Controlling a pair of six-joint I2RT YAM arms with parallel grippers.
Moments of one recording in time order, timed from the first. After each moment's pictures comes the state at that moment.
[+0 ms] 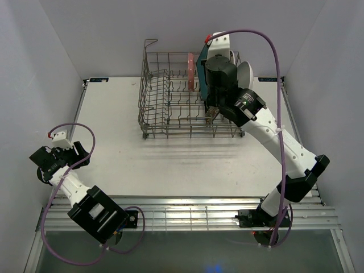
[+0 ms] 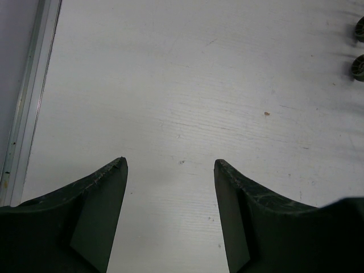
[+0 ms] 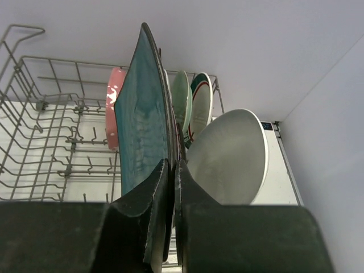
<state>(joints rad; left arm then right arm) 0.90 1.04 0.64 -0.42 0.69 0.42 0.88 1.59 1.95 -0.45 0.91 -0.09</state>
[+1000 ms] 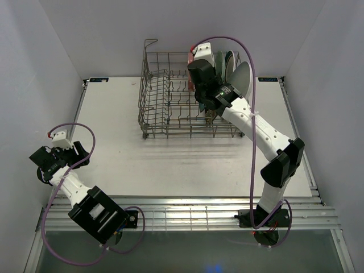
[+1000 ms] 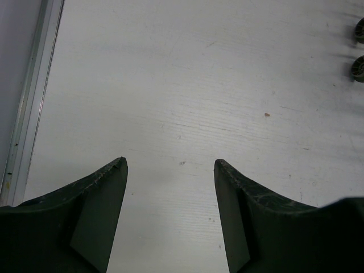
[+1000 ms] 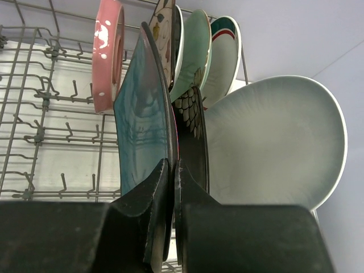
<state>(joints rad) 0.90 1.04 0.64 -0.42 0.69 0.42 0.77 1.79 1.95 -0.55 0.80 0.01</state>
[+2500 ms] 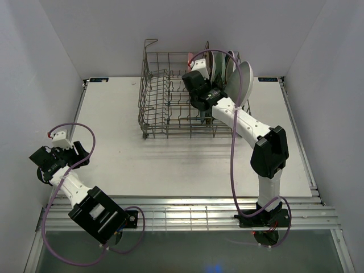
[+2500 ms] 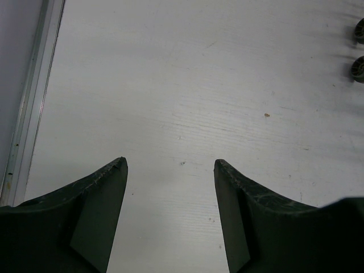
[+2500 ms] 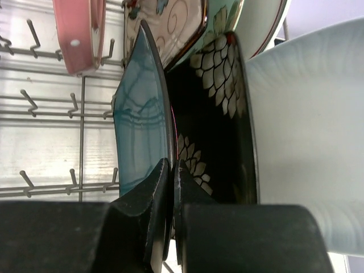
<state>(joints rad) 0.90 1.04 0.64 -0.42 0.69 0.42 0.70 1.94 1.86 -0.52 0.78 0.10</state>
